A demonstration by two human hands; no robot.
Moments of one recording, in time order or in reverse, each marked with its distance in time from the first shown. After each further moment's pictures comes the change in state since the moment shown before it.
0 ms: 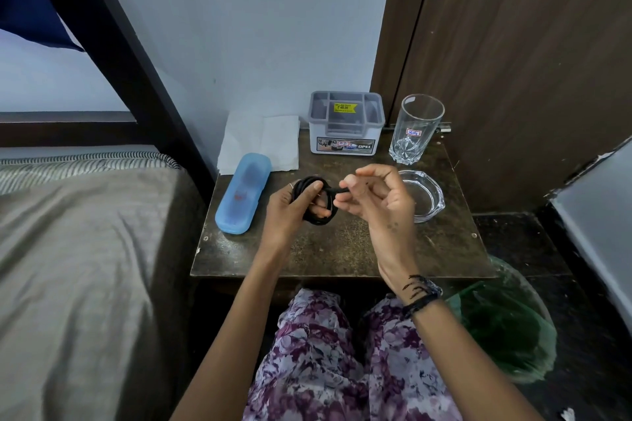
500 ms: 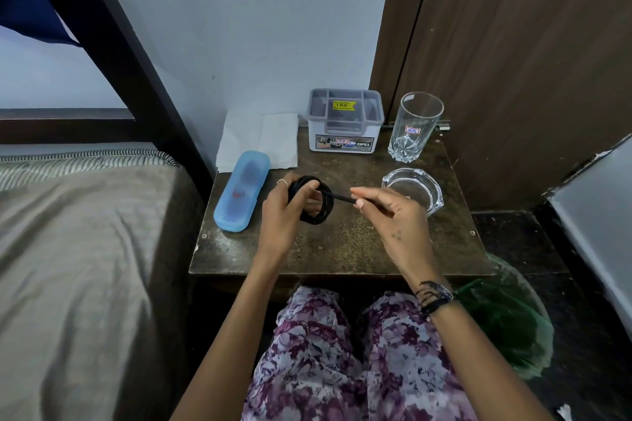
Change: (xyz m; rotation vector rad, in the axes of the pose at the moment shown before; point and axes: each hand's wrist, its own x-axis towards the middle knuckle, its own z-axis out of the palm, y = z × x) left_hand -0.003 -0.002 -0.002 0.222 0.117 0.115; right_hand 0.002 0.014 -0.037 -0.608 -0.087 -0.065
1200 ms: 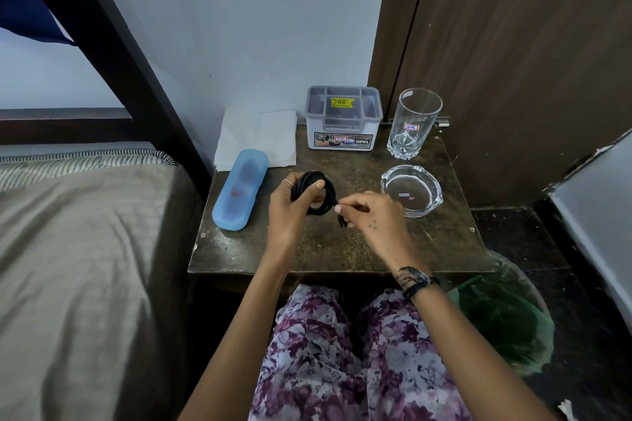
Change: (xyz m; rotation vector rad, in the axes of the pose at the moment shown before) left_hand -0.004 0.006 0.012 -0.108 0.023 -0.140; right_hand 0.015 0.011 0.018 -0.239 -0.098 0.114
